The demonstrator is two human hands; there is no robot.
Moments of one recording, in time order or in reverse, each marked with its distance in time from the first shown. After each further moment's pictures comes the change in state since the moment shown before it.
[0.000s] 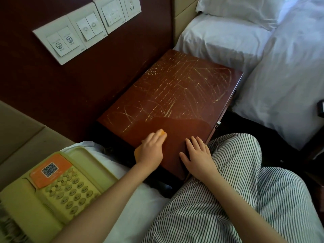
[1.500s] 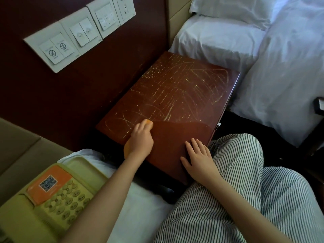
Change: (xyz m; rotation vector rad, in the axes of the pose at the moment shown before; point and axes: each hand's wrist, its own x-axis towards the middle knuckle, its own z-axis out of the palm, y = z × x) left_hand 0.048 -0.030 -0.018 -0.038 0.042 -0.177; right_hand 0.005 -0.003 0.005 -0.036 0.010 -0.002
